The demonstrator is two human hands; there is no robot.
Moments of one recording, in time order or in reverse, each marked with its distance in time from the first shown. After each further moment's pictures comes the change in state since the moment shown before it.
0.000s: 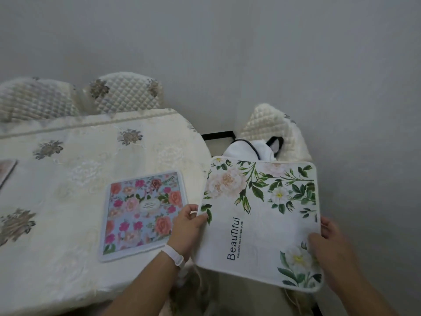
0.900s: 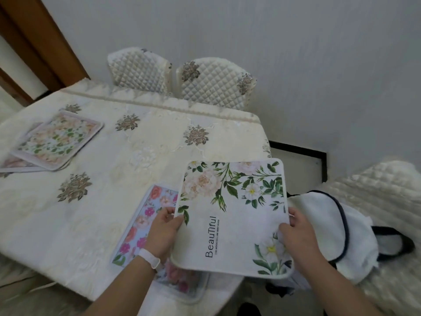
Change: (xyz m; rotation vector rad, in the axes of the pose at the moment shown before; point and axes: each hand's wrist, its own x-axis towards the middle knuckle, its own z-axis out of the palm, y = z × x) left_hand 0.143 0.057 -0.083 -0.115 0.670 -0.080; right_hand 0.219 -0.146 0.256 -0.191 -0.642 -0.142
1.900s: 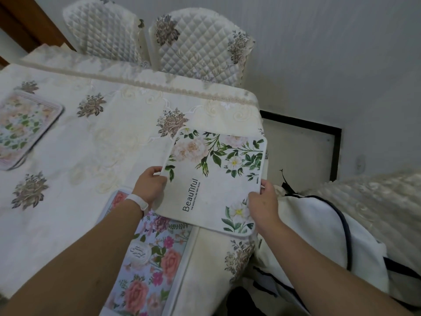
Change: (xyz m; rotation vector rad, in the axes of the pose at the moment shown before) left_hand 0.181 0.056 0.081 0.279 0.098 -0.127; right_hand 0.180 -0.030 0.049 0.087 -0.053 0.119
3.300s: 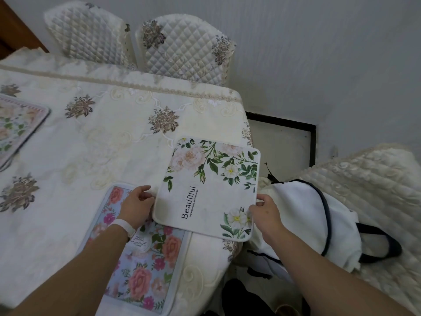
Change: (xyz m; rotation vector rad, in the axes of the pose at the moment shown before) left_hand -0.028 -0.079 -0.029 0.207 0.011 0.149; right_hand -0.037 0.057 -0.036 -0.115 0.019 0.086
